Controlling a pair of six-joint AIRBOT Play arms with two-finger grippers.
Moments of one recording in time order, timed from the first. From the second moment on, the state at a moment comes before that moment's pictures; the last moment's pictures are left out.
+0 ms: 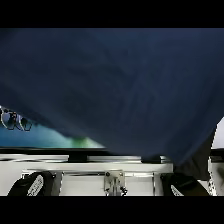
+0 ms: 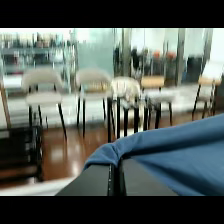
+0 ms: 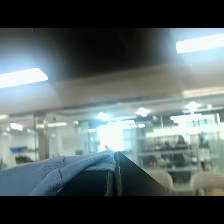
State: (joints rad) left arm 0.27 -0.74 1.88 0.88 -1.07 -1.27; right arm 0.34 -0.85 1.68 -1.90 0.22 1.92
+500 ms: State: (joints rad) left arm 0.26 -0.90 1.24 0.88 -1.09 -1.27; right arm 0.34 -1.42 1.69 -1.93 0.46 1.97
